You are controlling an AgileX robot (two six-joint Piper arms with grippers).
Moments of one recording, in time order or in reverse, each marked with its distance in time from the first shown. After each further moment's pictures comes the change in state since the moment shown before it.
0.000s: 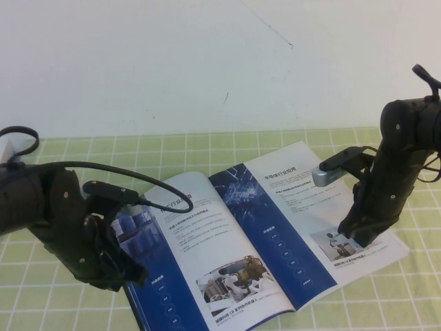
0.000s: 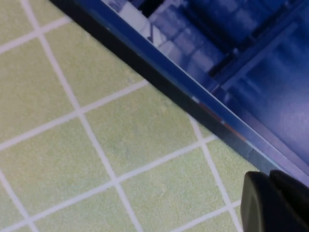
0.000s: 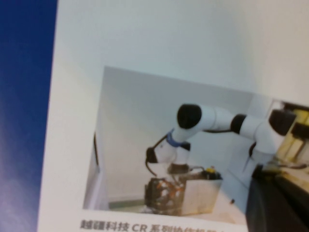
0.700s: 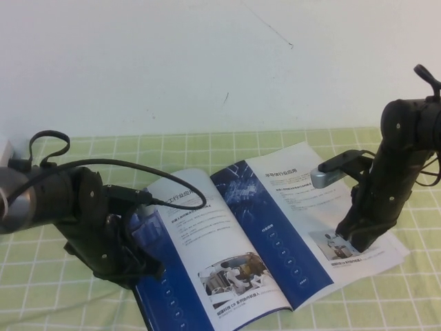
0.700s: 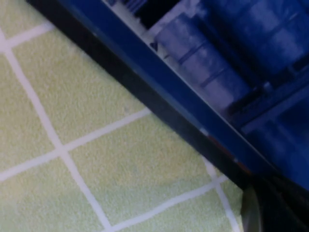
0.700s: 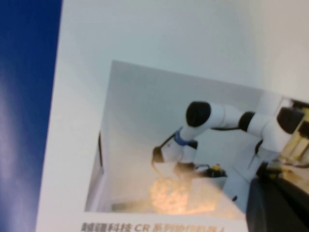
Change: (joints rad) right arm -0.002 0.002 0.000 0.046 0.027 -0.019; left arm -0.049 0.152 -0.066 -0.019 -0.038 -0.051
